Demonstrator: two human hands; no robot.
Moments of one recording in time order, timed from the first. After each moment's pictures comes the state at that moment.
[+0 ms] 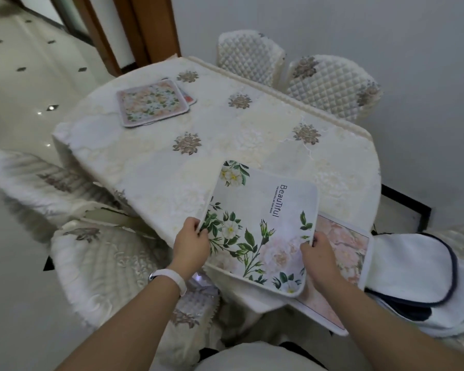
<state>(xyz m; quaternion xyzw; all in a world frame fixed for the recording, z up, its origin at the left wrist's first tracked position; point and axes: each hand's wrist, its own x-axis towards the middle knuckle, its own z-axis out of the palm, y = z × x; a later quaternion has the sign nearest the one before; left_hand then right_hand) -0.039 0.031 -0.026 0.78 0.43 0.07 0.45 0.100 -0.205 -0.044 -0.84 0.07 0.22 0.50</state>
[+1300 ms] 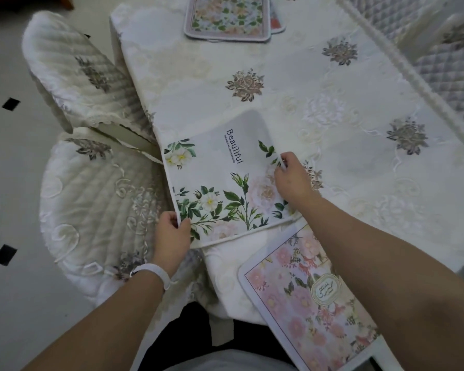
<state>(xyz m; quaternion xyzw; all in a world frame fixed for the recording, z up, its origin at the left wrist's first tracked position) -0.050 0.012 -0.100 0.49 0.70 0.18 0.49 0.228 -0.006 -0.090 -0.83 -0.33 0.32 0.31</state>
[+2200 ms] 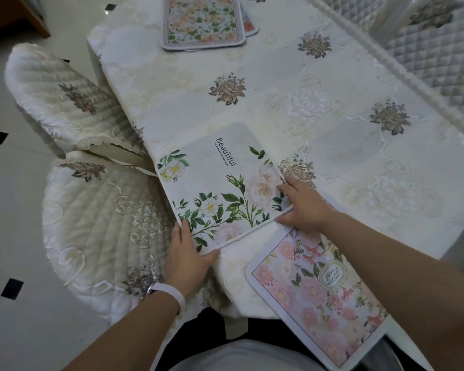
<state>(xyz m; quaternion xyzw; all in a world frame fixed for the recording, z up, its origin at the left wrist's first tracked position) -0.063 -0.011 -0.119 0.73 0.59 -0.04 0.34 0.251 -0.087 -0.128 -0.79 -0.55 0.27 0.04</state>
